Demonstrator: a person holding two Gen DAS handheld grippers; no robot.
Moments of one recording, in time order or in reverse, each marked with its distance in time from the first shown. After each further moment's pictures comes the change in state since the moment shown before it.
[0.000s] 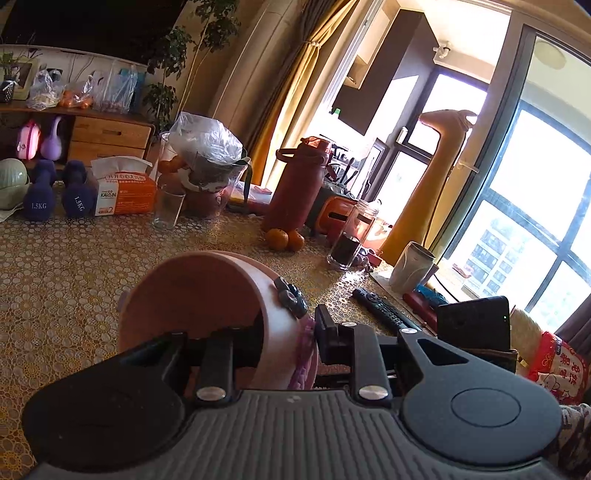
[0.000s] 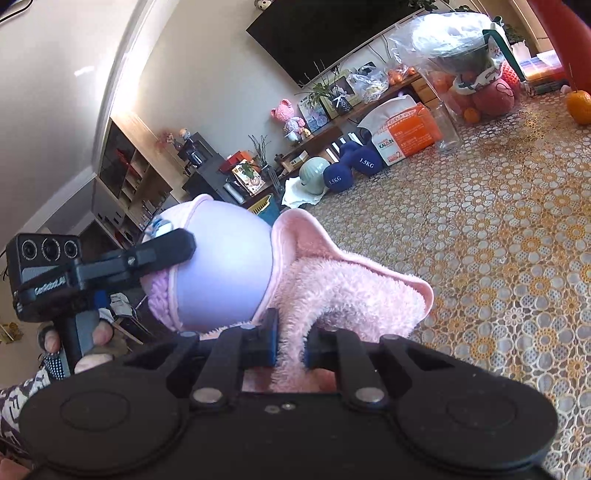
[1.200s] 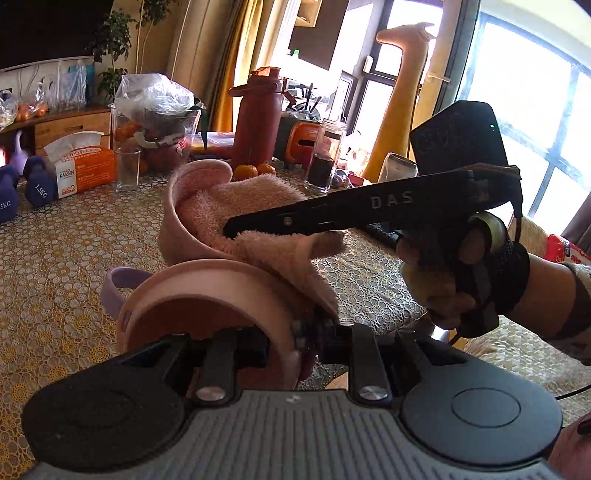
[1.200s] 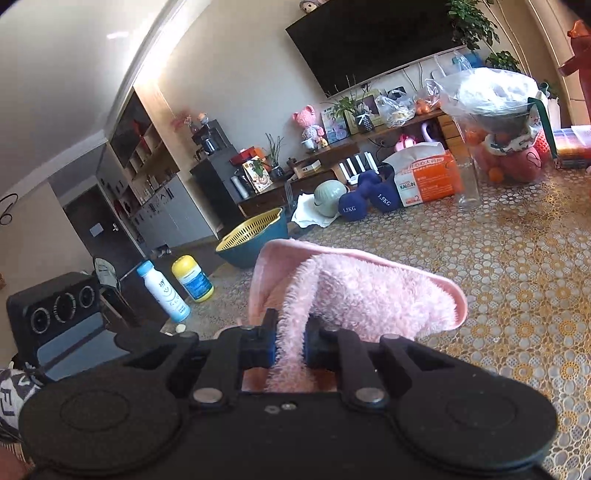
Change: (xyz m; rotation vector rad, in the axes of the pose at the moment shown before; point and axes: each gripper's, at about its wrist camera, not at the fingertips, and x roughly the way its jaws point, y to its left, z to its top) left arm 0.025 -0.042 -0.054 0.228 0.173 -0.010; right arm 0.002 0.026 0.037 -0.184 0.000 -0.044
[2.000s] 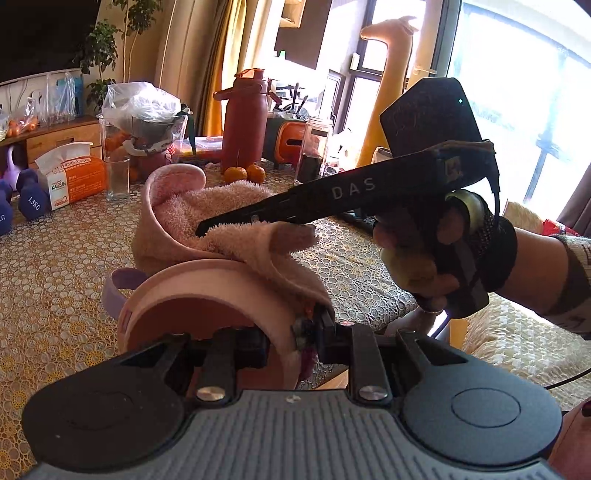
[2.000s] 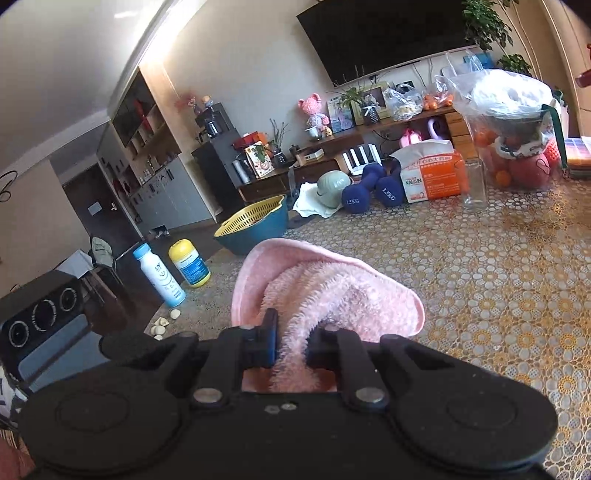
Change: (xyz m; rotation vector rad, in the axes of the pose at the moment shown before) left arm -0.005 -0.009 -0.007 0.048 -0.006 -0.005; right arm 0.006 0.005 0.005 -0.047 0.046 -0.005
